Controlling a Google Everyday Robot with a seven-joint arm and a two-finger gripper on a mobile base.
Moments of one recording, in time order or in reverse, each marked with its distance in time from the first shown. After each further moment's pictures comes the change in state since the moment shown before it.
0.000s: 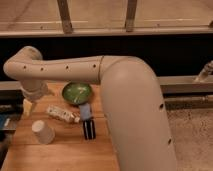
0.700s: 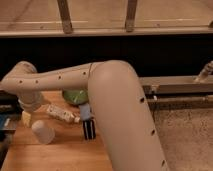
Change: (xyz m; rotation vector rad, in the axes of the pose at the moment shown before) arm 0.010 0.020 0.058 -0.010 0.033 -0.065
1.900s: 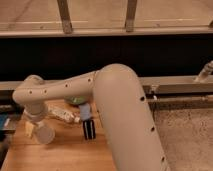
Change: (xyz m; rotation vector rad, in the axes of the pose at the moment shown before) arm 0.018 0.025 0.053 -0.104 0.008 0.057
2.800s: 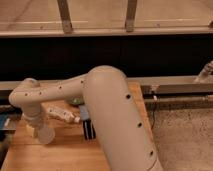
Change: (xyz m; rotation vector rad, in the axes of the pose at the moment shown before) arm -0.002 0.007 0.021 -0.001 0.082 -0.051
